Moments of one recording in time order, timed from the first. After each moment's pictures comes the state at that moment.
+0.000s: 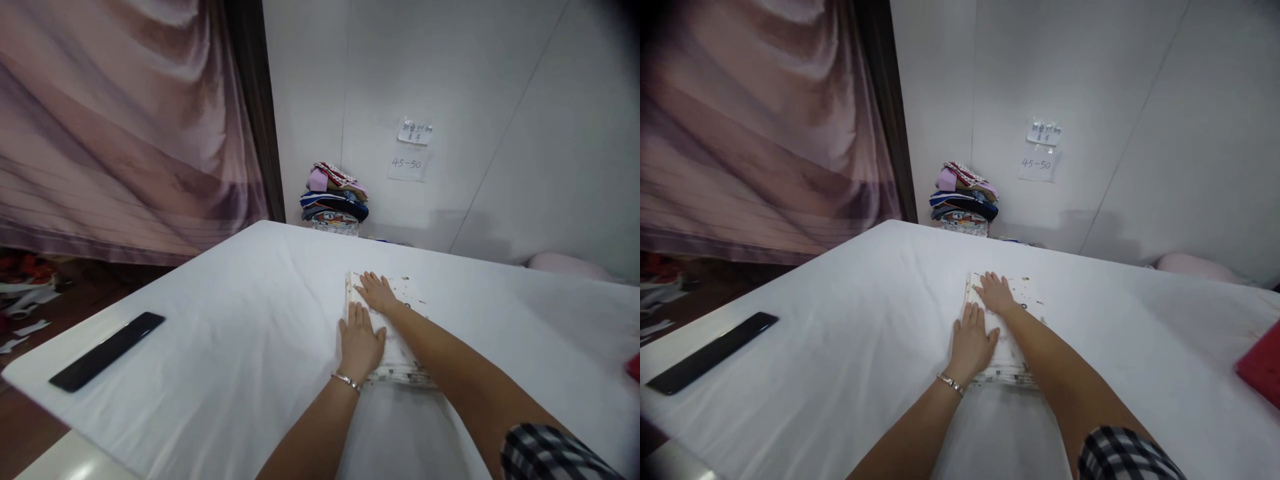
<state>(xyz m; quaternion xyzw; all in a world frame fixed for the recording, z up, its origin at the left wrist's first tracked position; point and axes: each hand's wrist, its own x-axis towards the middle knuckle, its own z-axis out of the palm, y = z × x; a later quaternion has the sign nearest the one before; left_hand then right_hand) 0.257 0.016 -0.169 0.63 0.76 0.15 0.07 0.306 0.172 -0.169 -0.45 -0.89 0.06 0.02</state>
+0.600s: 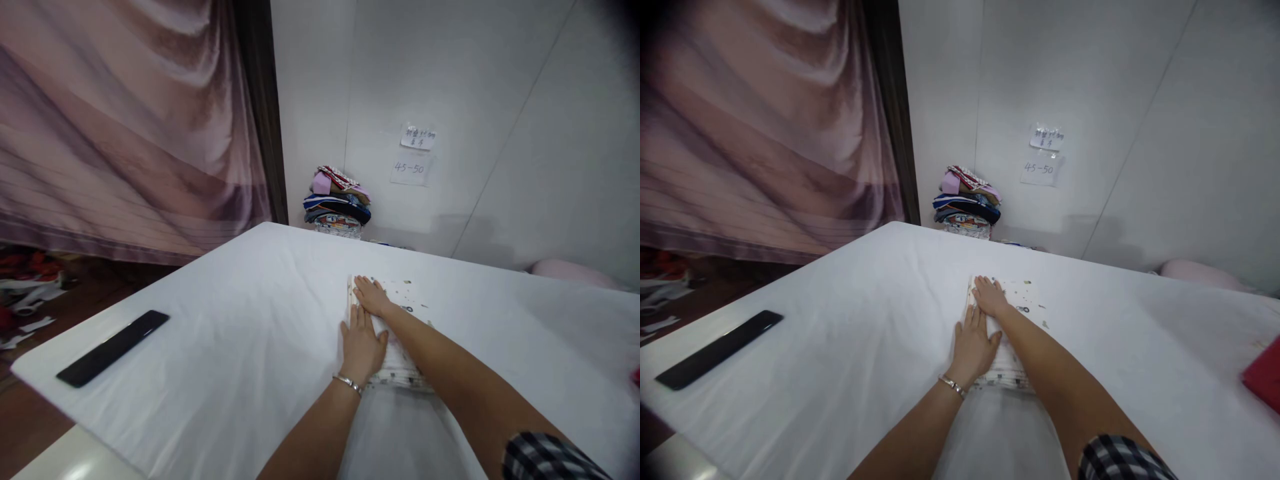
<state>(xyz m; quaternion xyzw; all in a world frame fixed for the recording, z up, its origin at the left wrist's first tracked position) 0.256 0.016 -0.167 0.62 0.76 0.16 0.09 0.288 0.170 -0.168 -0.41 -0.91 0.11 0.03</state>
